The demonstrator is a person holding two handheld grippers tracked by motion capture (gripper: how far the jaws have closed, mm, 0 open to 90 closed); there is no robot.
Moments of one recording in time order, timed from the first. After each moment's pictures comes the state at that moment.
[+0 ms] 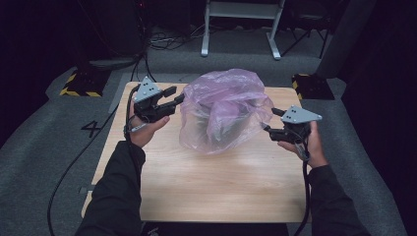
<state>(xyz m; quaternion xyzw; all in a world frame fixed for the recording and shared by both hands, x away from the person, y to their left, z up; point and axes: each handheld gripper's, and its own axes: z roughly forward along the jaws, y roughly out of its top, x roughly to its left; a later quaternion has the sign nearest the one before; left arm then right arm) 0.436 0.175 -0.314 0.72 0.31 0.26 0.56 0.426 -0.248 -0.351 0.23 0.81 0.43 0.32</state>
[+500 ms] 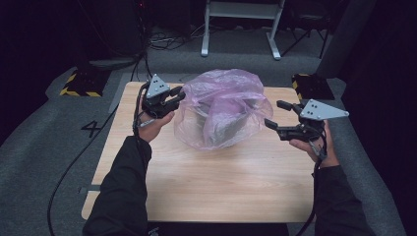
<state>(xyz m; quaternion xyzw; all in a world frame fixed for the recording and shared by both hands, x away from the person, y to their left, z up) 0.456 0.161 -0.321 0.74 0.33 0.28 0.52 0.407 -0.261 -0.309 0.19 0.77 0.54 0.27</state>
